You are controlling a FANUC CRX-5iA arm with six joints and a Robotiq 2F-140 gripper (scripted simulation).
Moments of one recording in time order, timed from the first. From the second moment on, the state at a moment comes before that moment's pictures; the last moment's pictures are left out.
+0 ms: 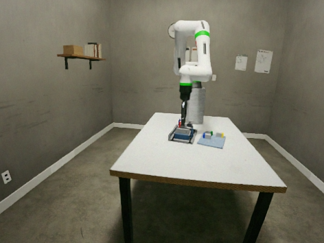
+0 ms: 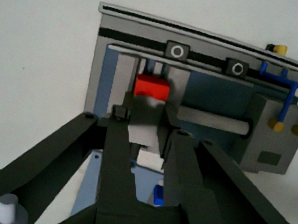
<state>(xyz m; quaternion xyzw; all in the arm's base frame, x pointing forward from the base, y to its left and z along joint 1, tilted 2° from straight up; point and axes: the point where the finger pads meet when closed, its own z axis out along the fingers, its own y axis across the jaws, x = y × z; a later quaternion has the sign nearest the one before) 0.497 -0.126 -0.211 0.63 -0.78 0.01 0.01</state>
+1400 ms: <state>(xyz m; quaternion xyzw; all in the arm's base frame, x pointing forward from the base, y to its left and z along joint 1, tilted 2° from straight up) 0.497 -0.126 -0.214 0.63 -0.78 0.01 0.01</state>
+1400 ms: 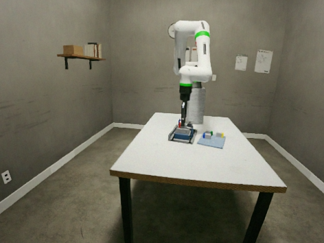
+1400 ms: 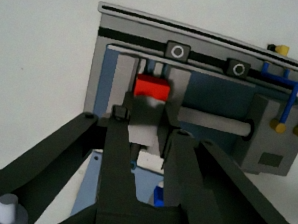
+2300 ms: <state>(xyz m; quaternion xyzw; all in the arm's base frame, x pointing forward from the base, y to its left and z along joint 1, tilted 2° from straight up) 0.497 -0.126 -0.217 0.63 -0.78 0.01 0.01</state>
